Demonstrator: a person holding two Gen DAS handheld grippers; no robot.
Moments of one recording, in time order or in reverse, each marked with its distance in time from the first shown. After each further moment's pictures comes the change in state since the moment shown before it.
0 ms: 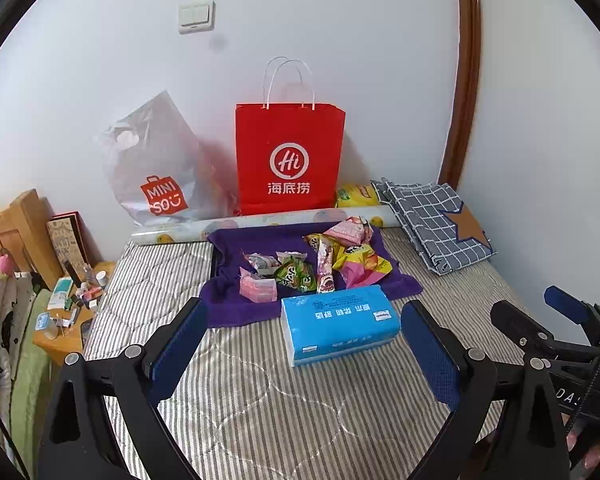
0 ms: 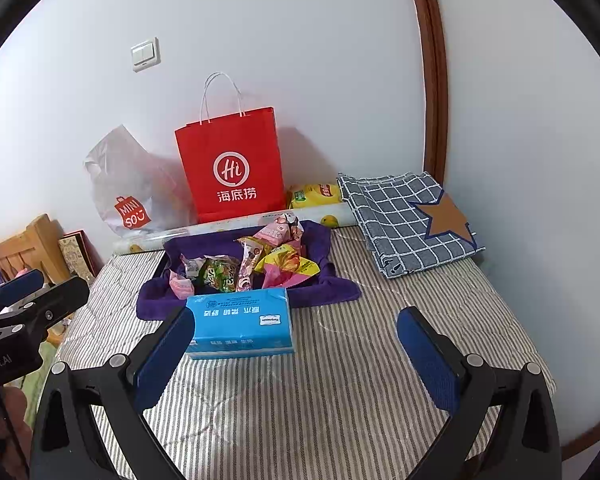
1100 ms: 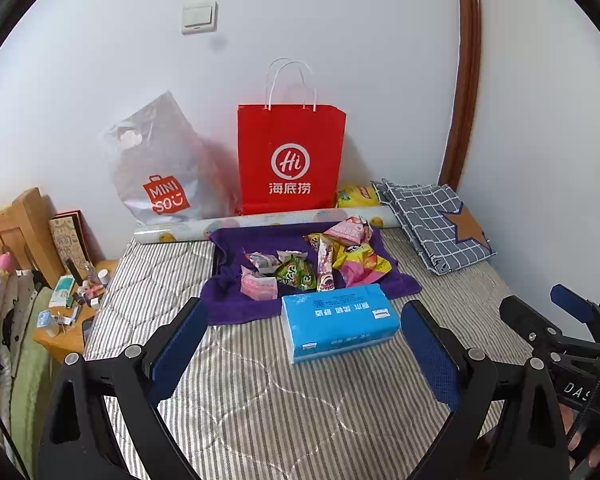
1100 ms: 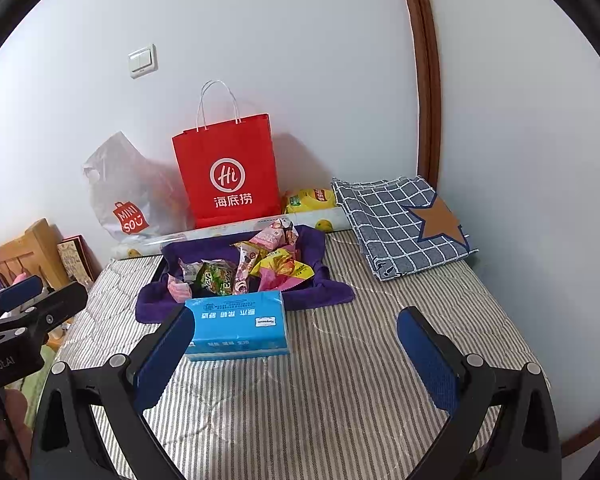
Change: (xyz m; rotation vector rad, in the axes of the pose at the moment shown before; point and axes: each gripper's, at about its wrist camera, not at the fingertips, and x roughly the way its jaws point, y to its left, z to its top) left arm -0.007 0.000 -0.003 -0.004 -0.006 0.007; right arm -0.012 -0.003 0.001 0.007 -0.017 -0.011
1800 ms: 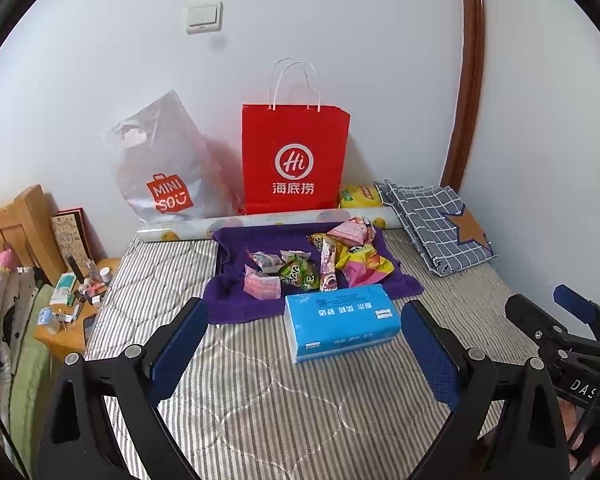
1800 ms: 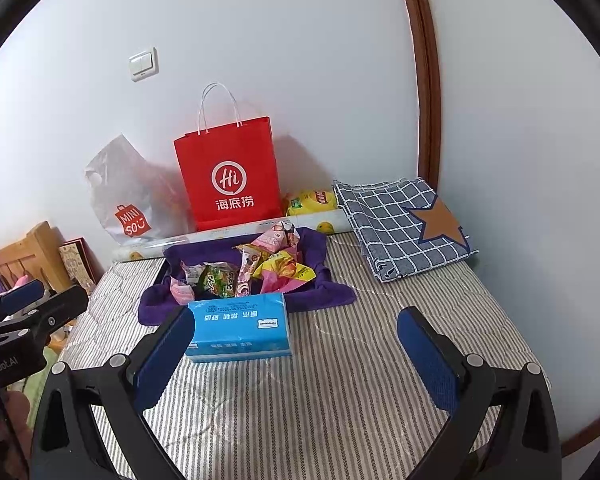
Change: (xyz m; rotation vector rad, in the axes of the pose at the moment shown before) left arm -0.001 0.004 0.000 -0.010 -0.002 0.003; right arm -0.004 0.000 0.000 0.003 -0.007 0.004
